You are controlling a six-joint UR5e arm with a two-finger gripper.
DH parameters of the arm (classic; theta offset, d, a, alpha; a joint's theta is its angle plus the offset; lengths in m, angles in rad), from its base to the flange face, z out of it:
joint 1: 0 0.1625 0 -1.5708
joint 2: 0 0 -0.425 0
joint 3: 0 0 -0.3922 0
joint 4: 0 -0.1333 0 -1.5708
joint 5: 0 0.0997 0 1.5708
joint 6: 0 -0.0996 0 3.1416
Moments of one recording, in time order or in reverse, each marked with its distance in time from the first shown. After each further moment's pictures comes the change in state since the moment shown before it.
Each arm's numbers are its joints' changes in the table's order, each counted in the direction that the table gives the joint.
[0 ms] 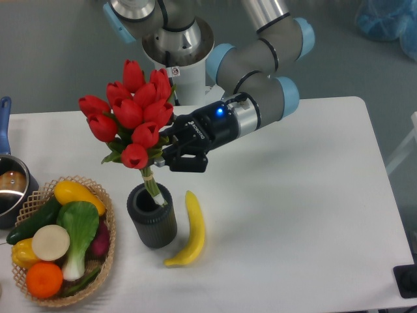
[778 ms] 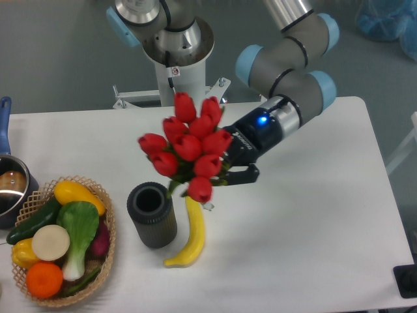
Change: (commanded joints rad) arm 0.063 0.025 -0.118 -0.002 0.121 0.031
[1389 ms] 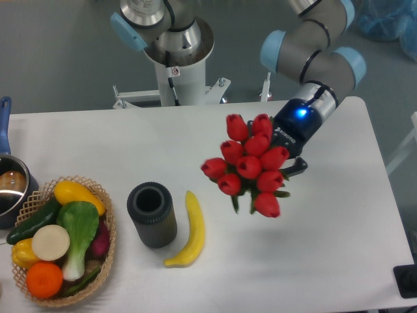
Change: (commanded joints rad) arm 0.118 0.023 -0.012 0.008 0.115 0.089
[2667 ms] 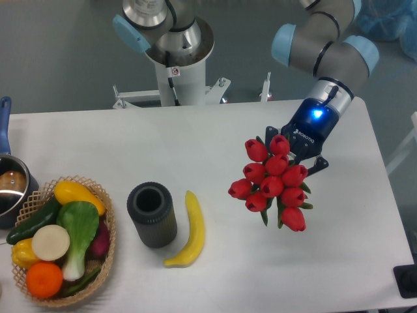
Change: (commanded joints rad) arm 0.124 -0.017 0.002 0.017 0.302 0.020
